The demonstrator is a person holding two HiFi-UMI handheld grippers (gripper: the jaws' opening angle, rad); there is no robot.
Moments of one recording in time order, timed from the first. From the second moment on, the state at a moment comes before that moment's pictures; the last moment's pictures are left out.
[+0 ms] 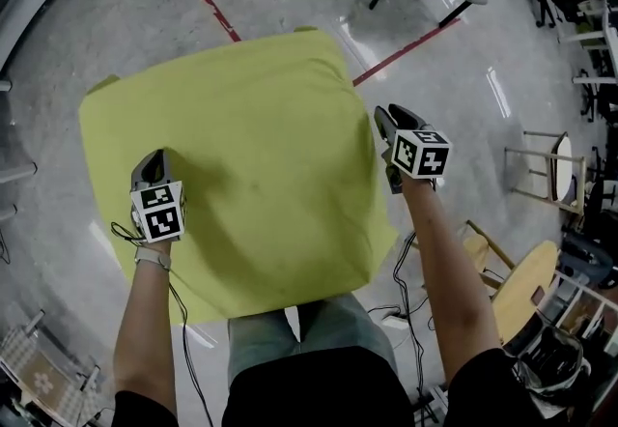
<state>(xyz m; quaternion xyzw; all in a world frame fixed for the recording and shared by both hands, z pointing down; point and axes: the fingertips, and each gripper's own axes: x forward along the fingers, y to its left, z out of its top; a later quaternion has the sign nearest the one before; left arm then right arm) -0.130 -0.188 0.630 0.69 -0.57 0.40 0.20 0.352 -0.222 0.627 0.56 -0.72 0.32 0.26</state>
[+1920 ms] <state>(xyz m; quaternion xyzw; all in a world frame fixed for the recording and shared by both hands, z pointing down) -0.077 -0.025 0.640 0.64 -0.56 0.46 0.26 0.306 -0.142 0.725 0.27 -0.67 0.68 -0.06</state>
